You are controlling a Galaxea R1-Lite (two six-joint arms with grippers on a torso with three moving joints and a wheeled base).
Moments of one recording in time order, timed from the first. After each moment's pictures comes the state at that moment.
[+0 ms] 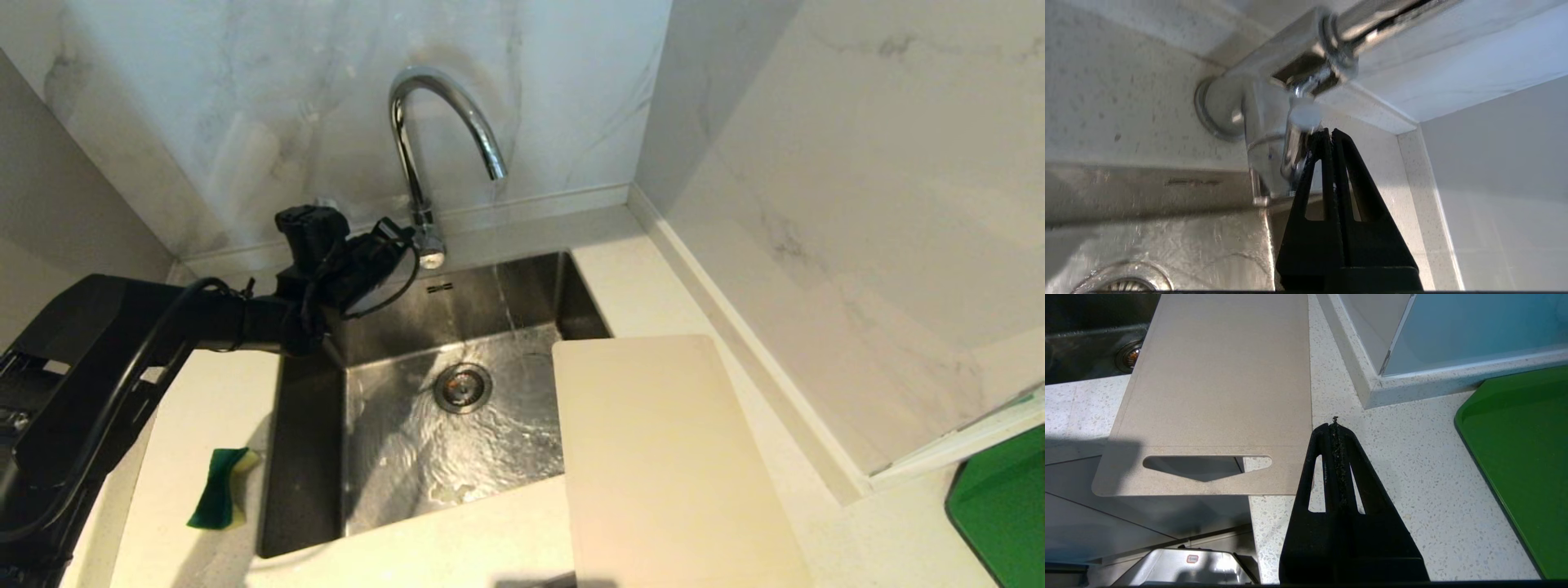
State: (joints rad) left arm -0.24 2.44 -1.90 -0.67 -0.02 -0.83; right arm -0.01 0.00 0.00 0.00 0.02 -0.05
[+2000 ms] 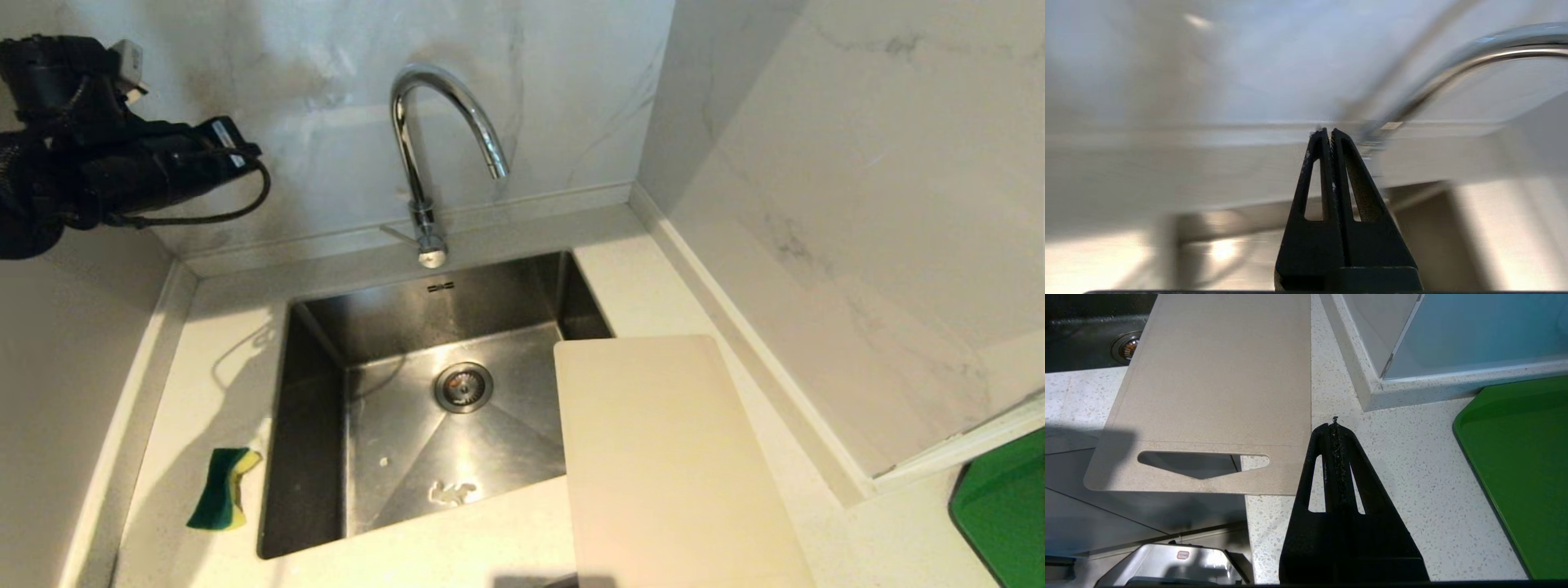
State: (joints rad) left arm -0.10 1.82 -1.62 -0.24 0.01 -0.30; right arm -0.01 0.00 0.00 0.00 0.03 -0.09
